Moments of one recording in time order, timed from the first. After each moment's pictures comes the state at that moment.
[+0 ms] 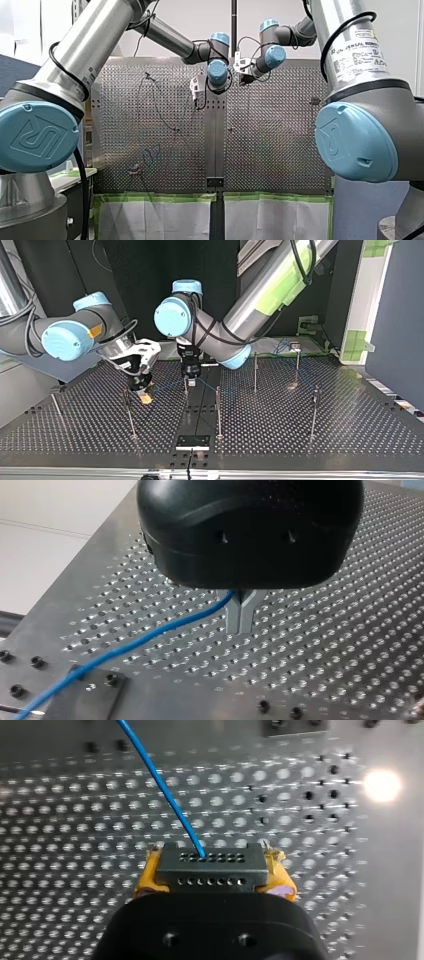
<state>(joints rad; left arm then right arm) -0.64 -2.06 -1.25 -3.07 -2.16 -1.77 2.02 -1.18 1.25 0.08 1.31 1.65</state>
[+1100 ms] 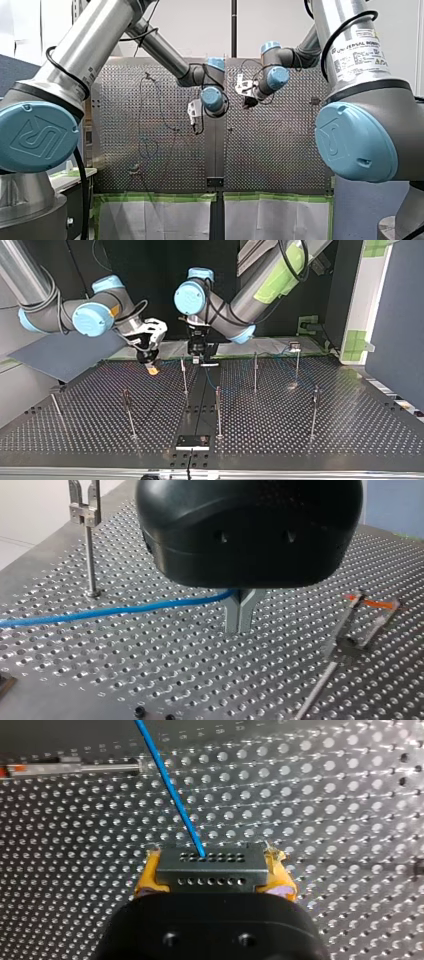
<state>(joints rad) -0.64 -2.06 -1.53 -2.81 -2.07 -1.82 2.02 -1.19 1.52 -0.06 1.35 1.70</state>
